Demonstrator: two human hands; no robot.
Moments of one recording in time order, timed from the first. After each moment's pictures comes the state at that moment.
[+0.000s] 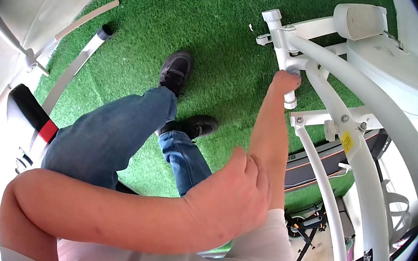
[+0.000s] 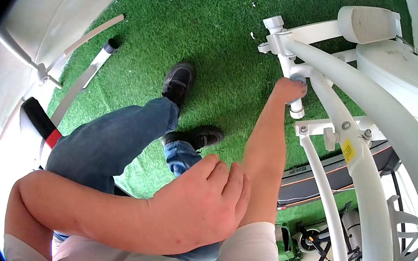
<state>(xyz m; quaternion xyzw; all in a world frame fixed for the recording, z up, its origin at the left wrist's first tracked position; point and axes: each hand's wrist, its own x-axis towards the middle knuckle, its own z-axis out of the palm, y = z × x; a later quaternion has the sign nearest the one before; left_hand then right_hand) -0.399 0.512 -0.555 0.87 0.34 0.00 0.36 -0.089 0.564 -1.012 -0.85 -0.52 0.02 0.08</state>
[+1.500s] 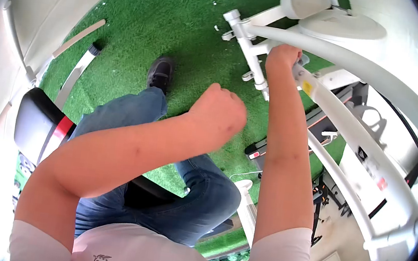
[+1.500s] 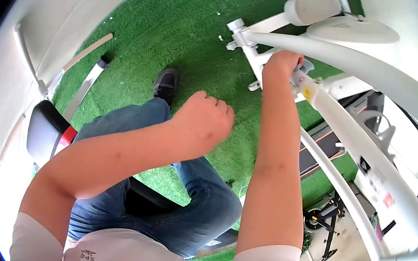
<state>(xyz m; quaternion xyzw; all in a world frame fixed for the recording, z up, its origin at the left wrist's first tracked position) -0.412 0.511 -0.584 0.88 0.34 0.02 0.32 -0.207 0.661 -0.685 -0.50 -0.60 -0.07 -0.62</state>
